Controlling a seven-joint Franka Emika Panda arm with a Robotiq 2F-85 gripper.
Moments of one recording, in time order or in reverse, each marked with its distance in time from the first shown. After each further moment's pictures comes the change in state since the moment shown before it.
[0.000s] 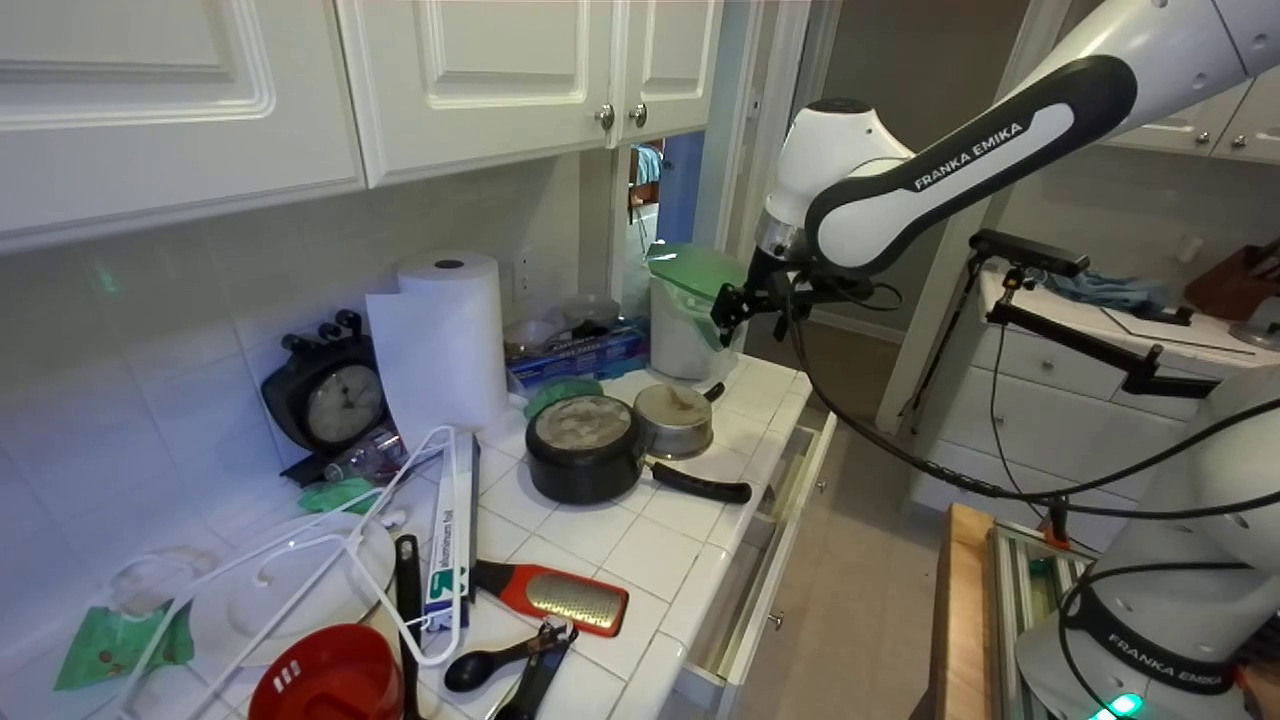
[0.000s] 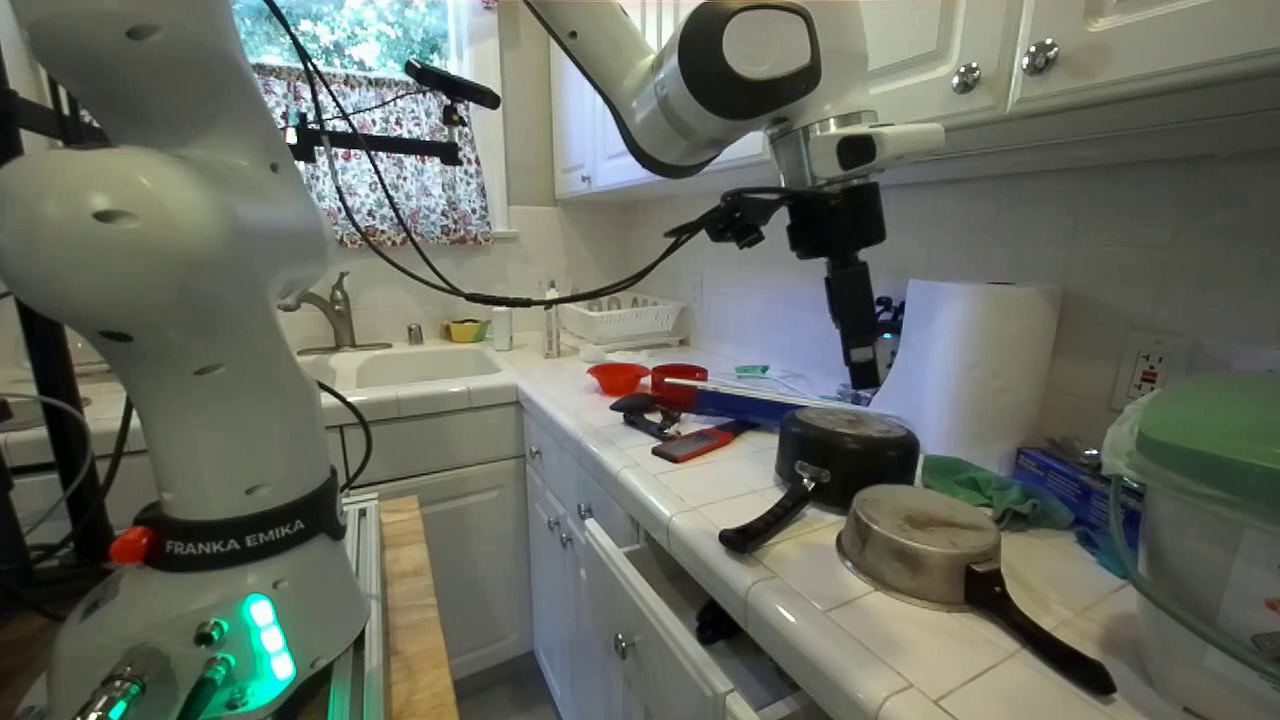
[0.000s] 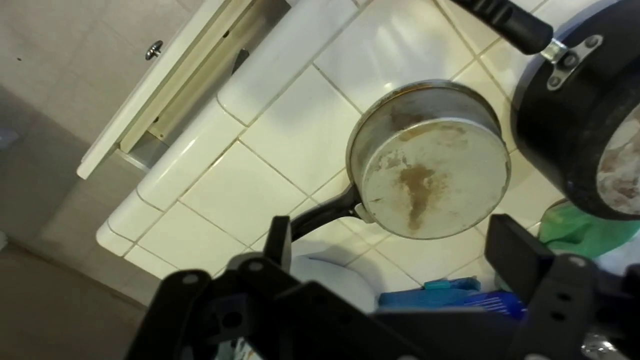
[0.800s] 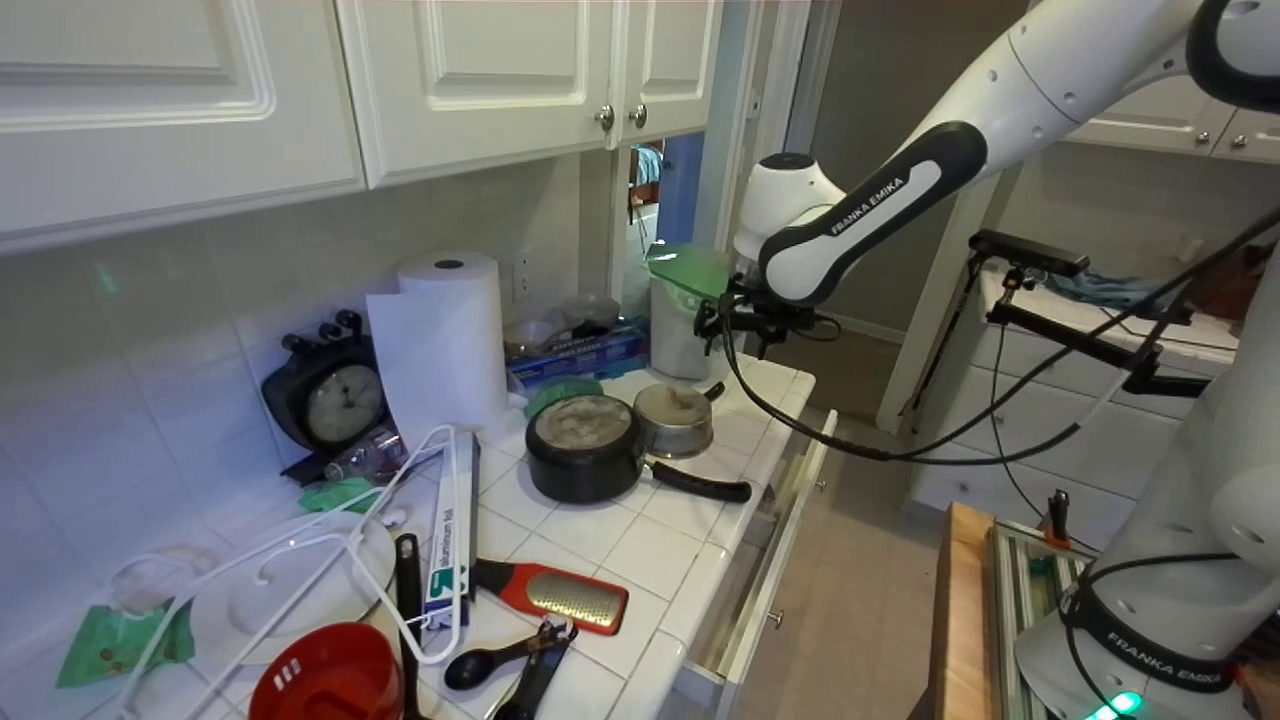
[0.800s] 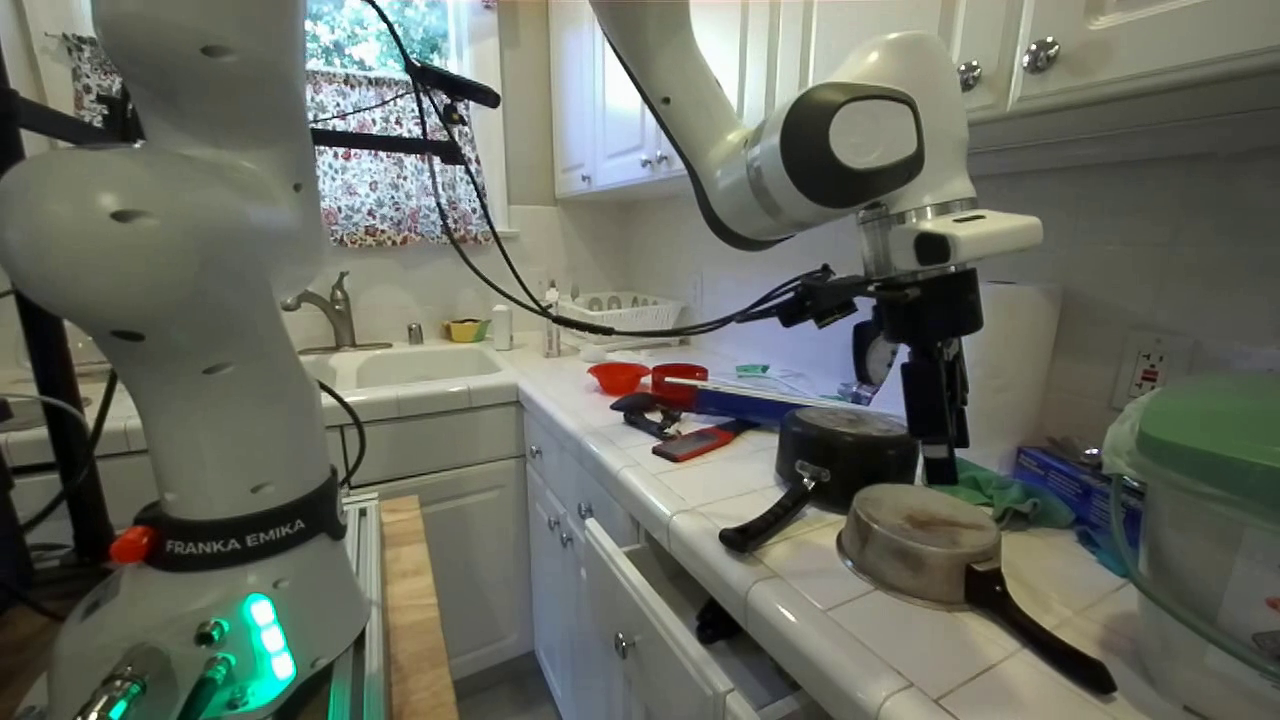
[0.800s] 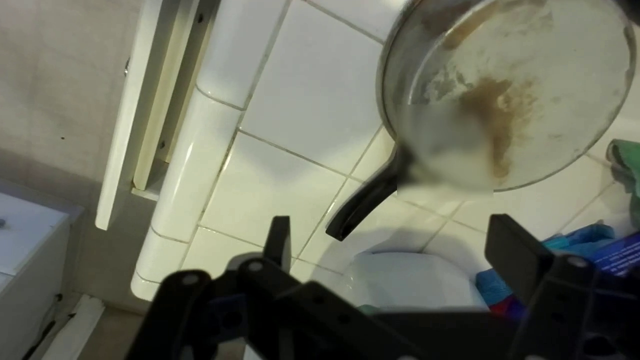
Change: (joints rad) arm 0.059 0.305 -0.149 0.182 -0.050 0.100 0.286
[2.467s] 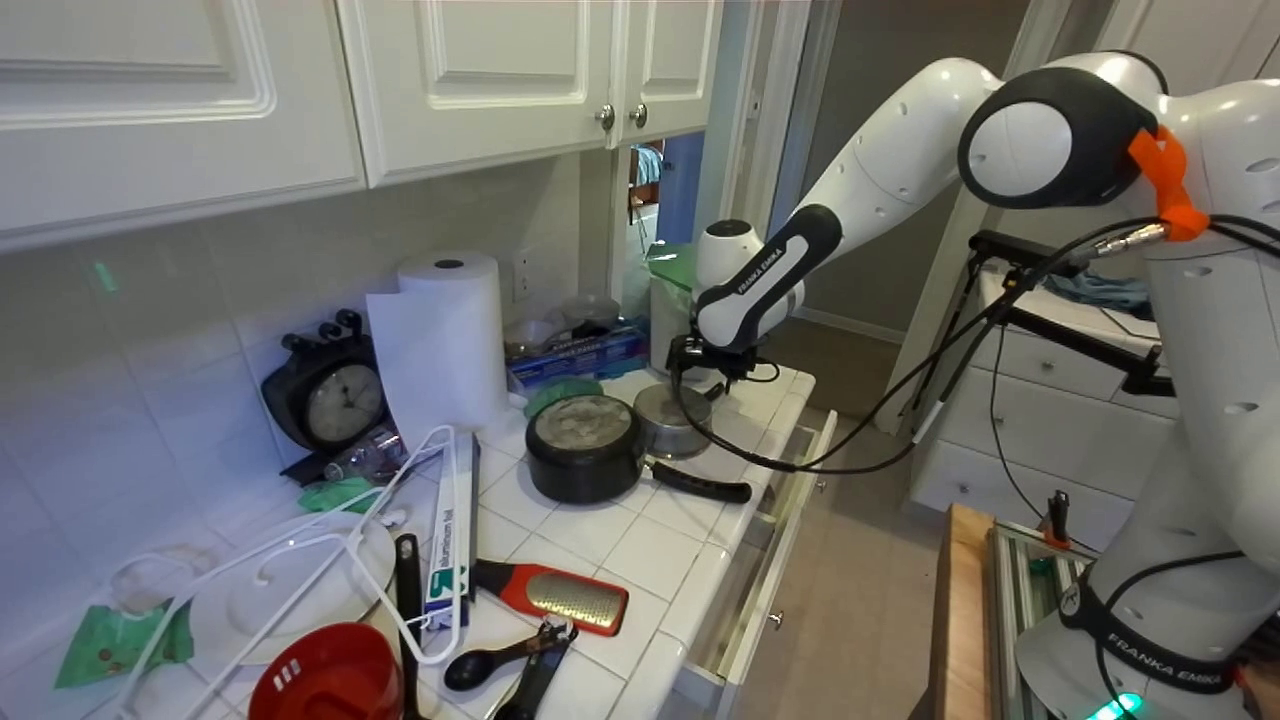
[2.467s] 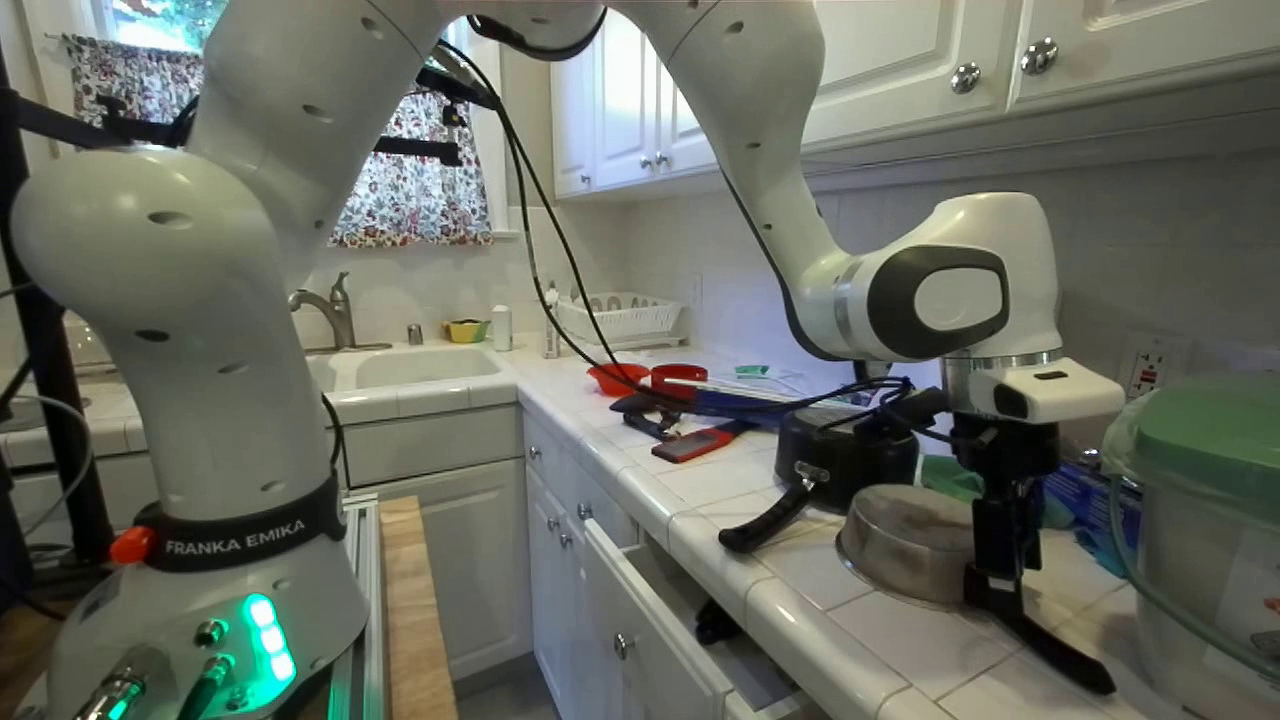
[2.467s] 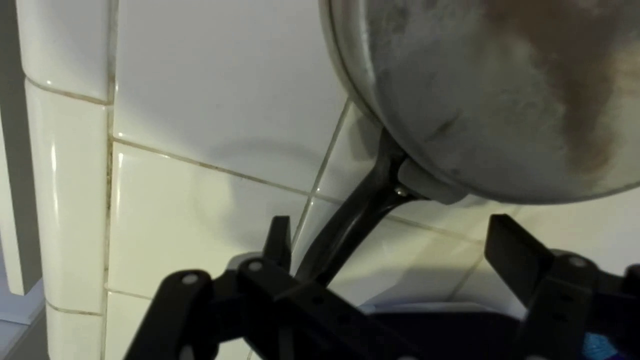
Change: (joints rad) arm 0.108 0.423 -0.137 0.304 0.206 0.059 -0.005
